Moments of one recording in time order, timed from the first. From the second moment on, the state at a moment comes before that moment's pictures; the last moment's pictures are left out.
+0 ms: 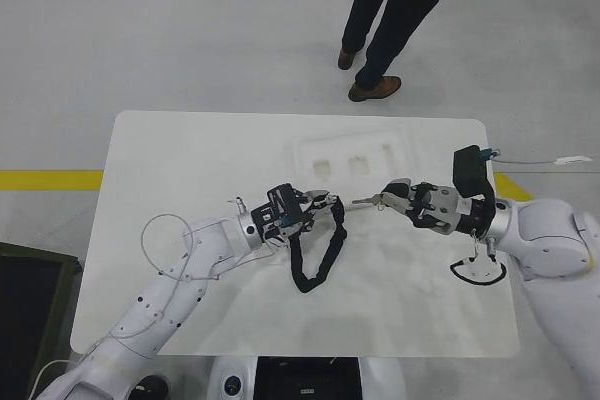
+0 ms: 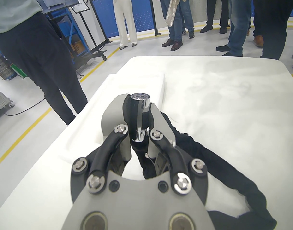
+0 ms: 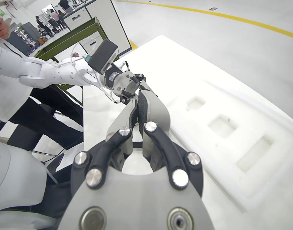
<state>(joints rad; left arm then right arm) 1.04 -1.15 -0.95 -1.51 1.55 -0.51 0.31 -1.15 -0.91 1.38 -1.80 -0.24 -0.80 0.72</state>
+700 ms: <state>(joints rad) 1.06 -1.19 -0.88 -1.51 1.67 -0.28 0.32 -1.12 -0.91 1.34 -1.81 -0.29 -0.69 0.75</state>
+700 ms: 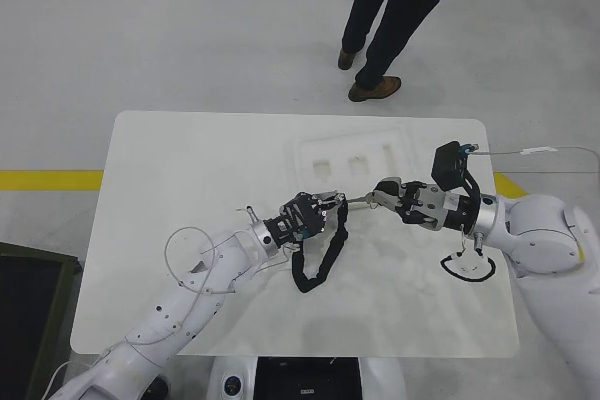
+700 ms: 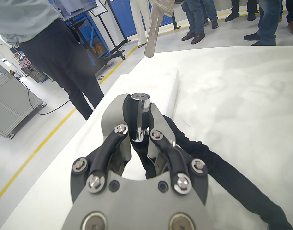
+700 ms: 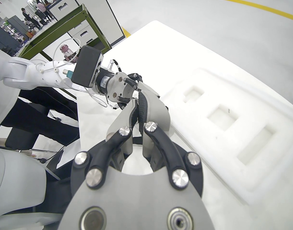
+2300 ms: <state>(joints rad) 1.18 -1.20 -0.89 -1.51 1.69 -0.06 0.46 -1.04 -0.91 1.22 -2.00 -0.54 -0.48 0.83</state>
